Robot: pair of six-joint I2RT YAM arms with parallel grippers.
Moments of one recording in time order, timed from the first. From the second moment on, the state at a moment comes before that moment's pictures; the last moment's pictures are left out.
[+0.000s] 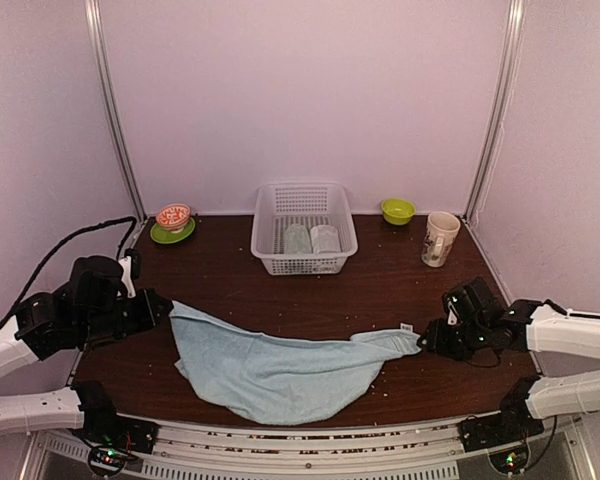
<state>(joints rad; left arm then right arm) -0.79 0.65 0.65 -0.63 -0.27 -0.82 0.59 1.02 0.43 -0.40 0.01 0.81</state>
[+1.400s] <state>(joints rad) -0.79 0.40 1.04 -0.73 -0.22 -0.67 0.54 0.50 0.97 -0.67 -0.09 0.82</state>
